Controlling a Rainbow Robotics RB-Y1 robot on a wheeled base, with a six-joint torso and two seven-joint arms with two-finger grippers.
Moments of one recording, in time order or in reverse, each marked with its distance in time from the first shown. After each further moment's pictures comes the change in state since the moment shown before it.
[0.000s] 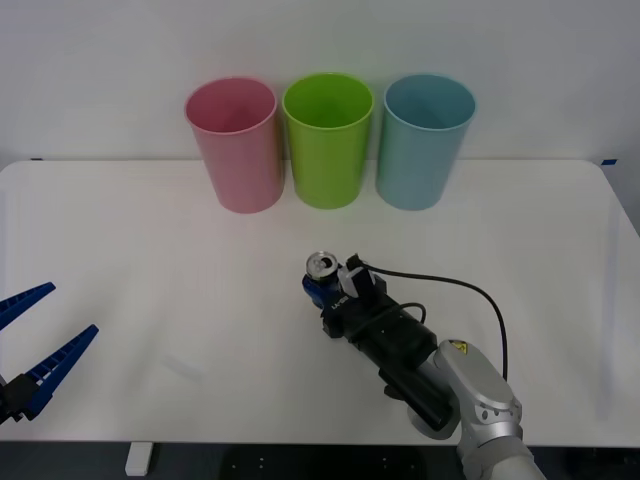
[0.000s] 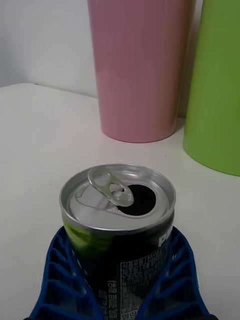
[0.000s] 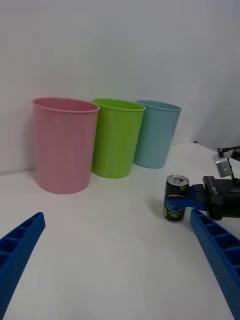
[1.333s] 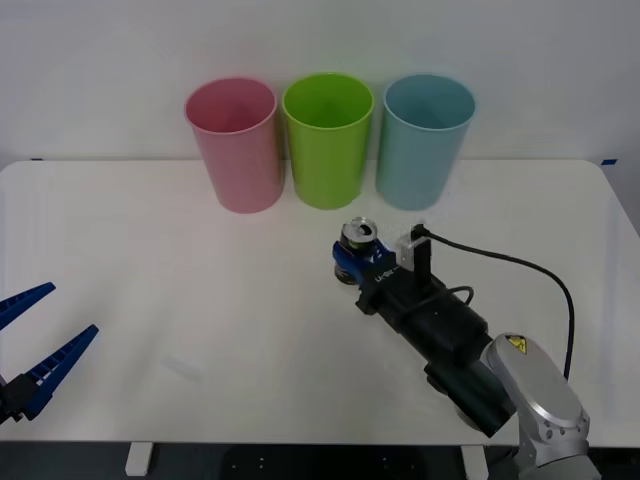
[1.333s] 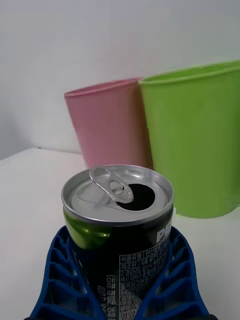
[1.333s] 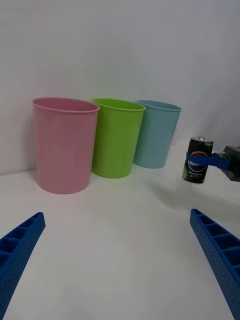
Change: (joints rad) right arm 0.143 -0.145 0.009 -0.393 0.010 -0.015 -0.379; left arm 0.000 0.000 0.000 0.000 0.000 0.000 0.000
